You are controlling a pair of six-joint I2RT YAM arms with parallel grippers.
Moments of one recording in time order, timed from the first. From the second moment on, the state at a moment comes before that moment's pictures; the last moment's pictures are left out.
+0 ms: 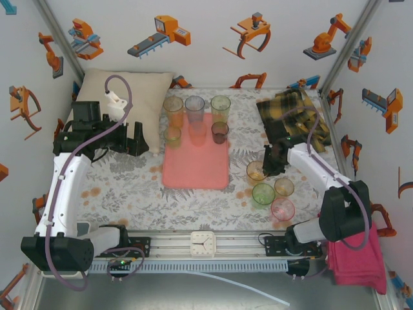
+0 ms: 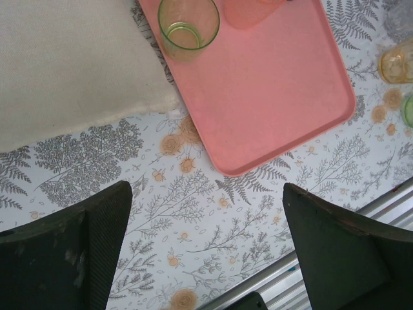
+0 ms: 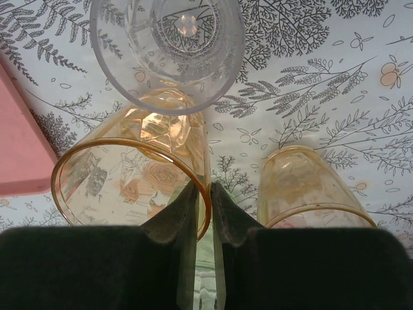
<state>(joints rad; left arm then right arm) -0.08 1.17 1.30 -0.93 0.43 0.19 0.31 1.42 1.01 -0.85 0.05 0.48</state>
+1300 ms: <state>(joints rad) -0.08 1.17 1.30 -0.93 0.43 0.19 0.35 1.45 1.05 -0.87 0.08 0.45</state>
